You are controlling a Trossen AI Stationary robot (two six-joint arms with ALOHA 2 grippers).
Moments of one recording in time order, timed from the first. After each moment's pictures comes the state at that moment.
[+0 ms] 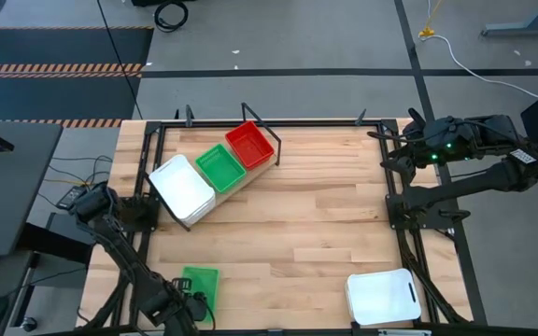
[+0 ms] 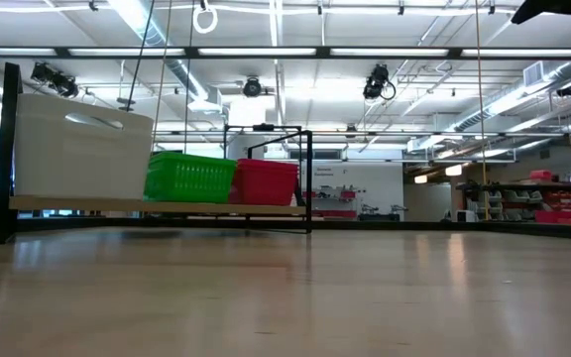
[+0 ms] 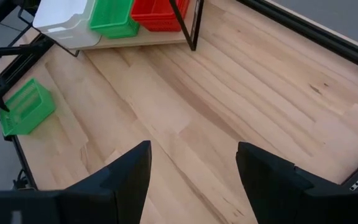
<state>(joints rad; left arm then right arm) -0.96 1.82 1.27 -0.77 0.14 -0.97 -0.02 0.78 1.39 -1.44 0.21 0.74</state>
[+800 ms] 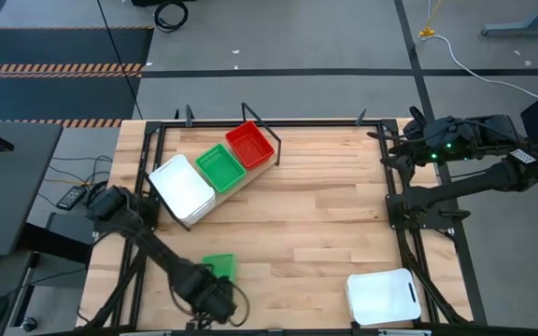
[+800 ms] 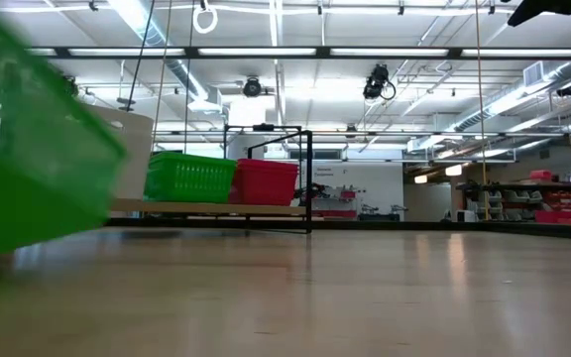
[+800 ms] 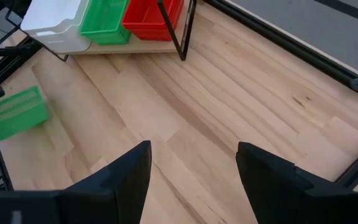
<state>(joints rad) -0.73 1.90 1.45 -0.95 0.23 -0.78 -0.02 0.78 1.39 -1.44 0.26 0.69</state>
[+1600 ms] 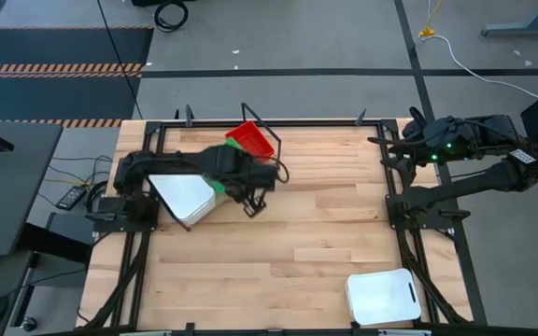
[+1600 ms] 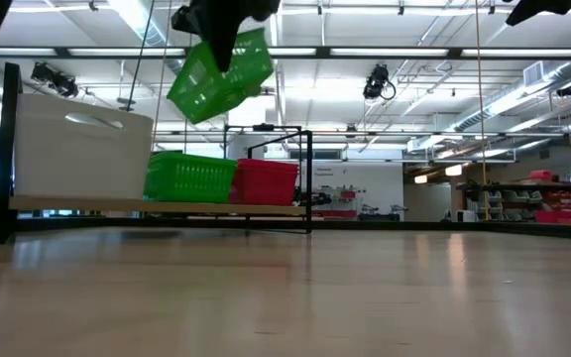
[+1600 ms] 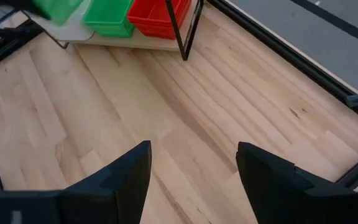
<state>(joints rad) -0.05 1.90 2.00 -1.56 -0.16 -0.72 -0.02 0.78 1.39 -1.44 0.26 0.59</state>
